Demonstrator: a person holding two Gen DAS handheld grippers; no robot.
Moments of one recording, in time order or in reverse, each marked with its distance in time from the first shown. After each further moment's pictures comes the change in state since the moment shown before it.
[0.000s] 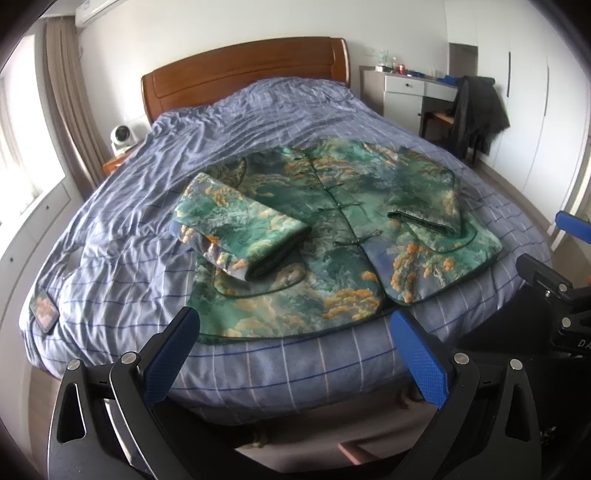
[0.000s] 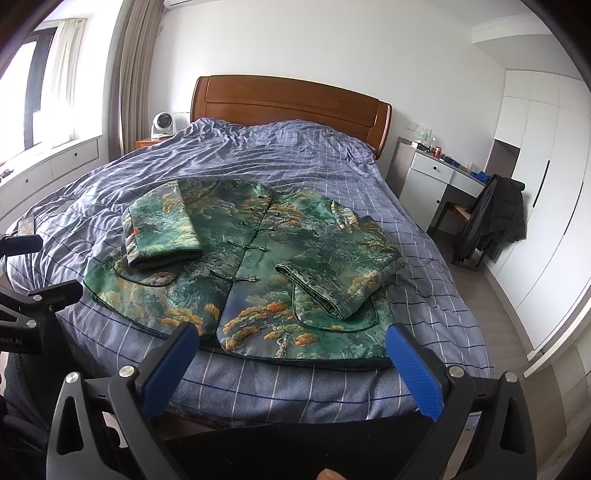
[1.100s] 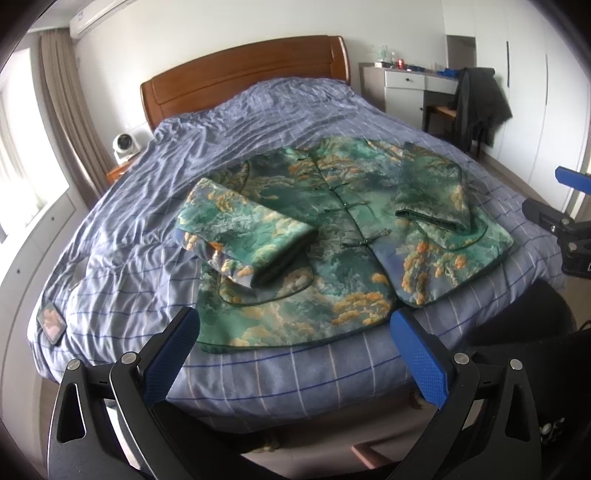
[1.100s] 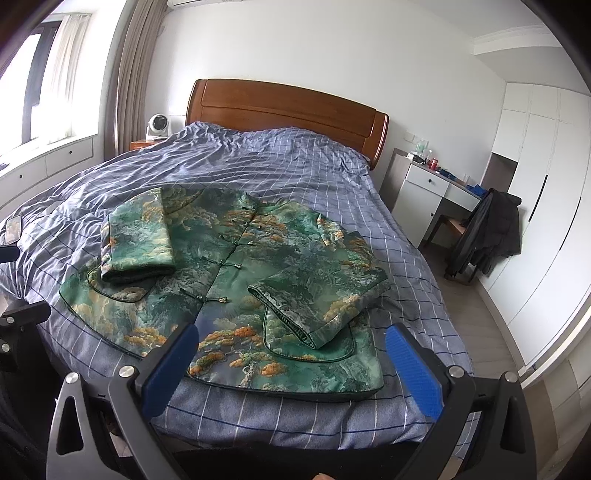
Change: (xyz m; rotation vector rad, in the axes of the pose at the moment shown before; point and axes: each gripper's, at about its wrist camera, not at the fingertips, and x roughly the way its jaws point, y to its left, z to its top) left arm 0.010 -0.010 0.011 0.034 0.006 0.039; right arm 0.026 -0.031 0.027 -0.036 -0.031 -0.031
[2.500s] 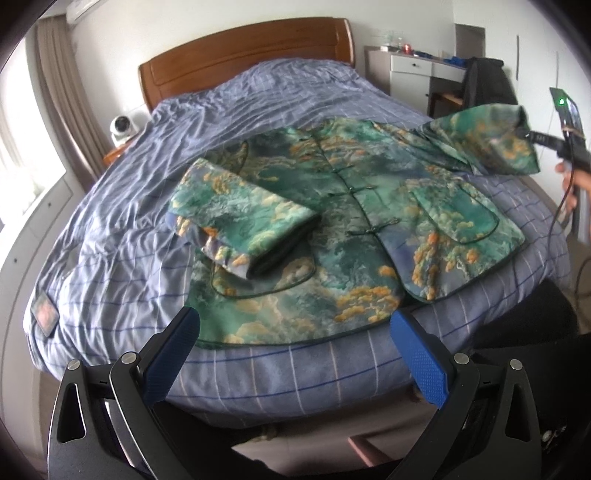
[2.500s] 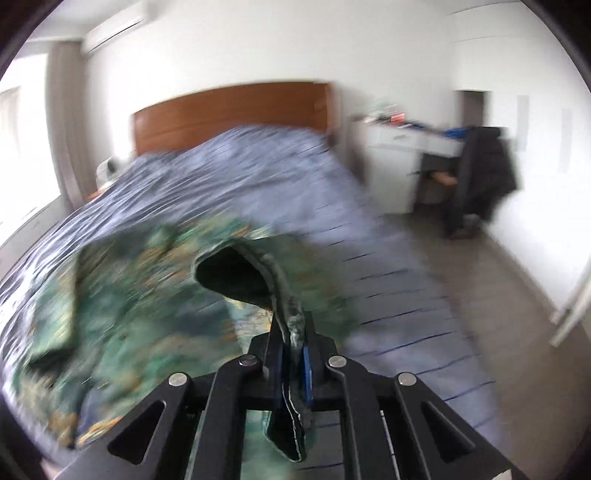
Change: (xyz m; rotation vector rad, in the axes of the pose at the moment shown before) left arm 0.028 -0.007 0.007 0.002 0.077 0.003; right arm 0.171 -0.206 0.026 0.316 0.017 -0.026
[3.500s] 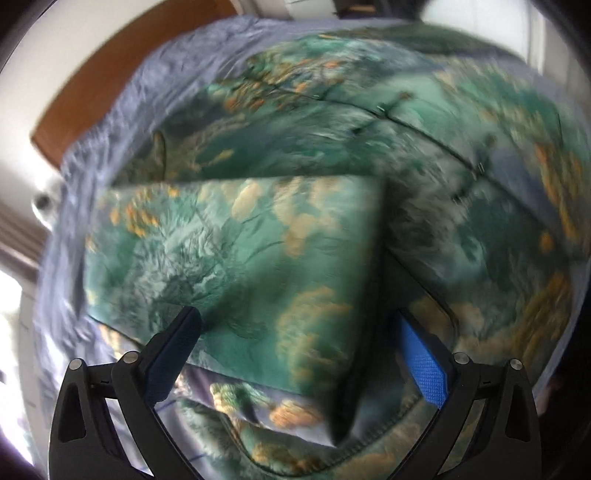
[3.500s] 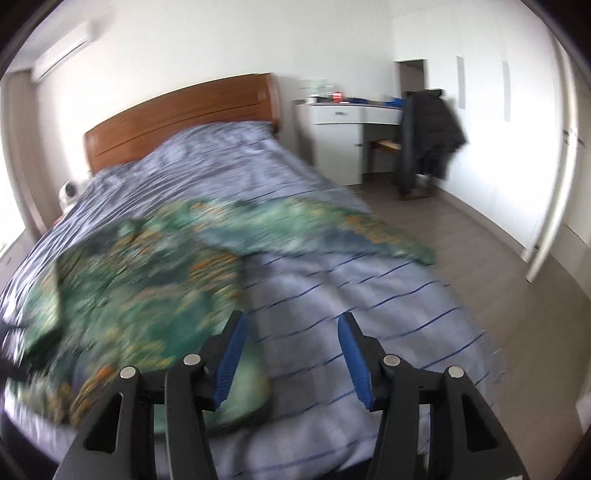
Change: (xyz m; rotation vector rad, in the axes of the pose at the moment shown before) left arm 0.220 0.037 0.063 0.427 0.170 -0.147; right arm -0.070 0.002 -0.092 0.120 0.047 -0.072
